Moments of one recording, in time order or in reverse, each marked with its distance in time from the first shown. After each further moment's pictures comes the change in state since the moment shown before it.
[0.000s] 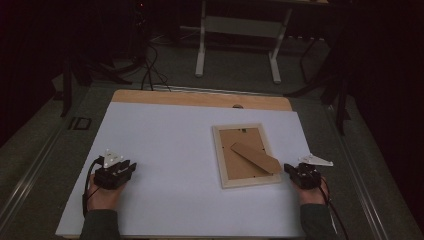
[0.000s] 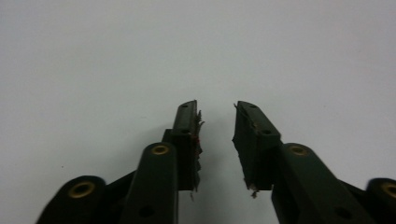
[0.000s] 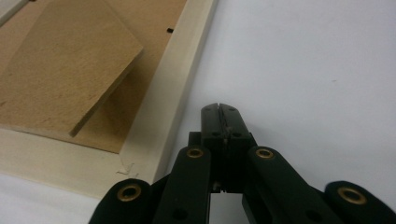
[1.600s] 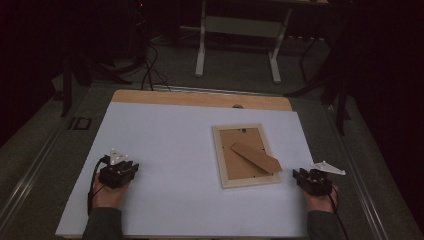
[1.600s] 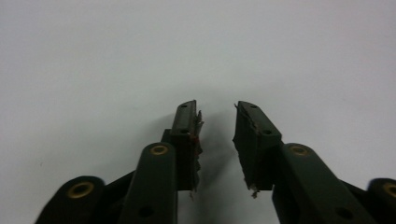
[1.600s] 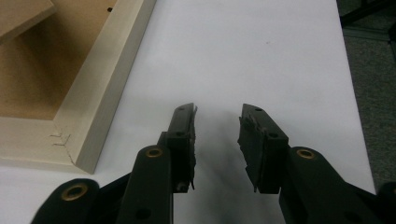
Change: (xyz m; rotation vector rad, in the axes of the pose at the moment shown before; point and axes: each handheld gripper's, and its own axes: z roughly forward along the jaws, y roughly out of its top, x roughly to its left) left arm -0.003 0.001 0.015 0.065 0.016 0.008; right arm -0.022 -0.023 -0.015 -0.011 -0.103 0.075
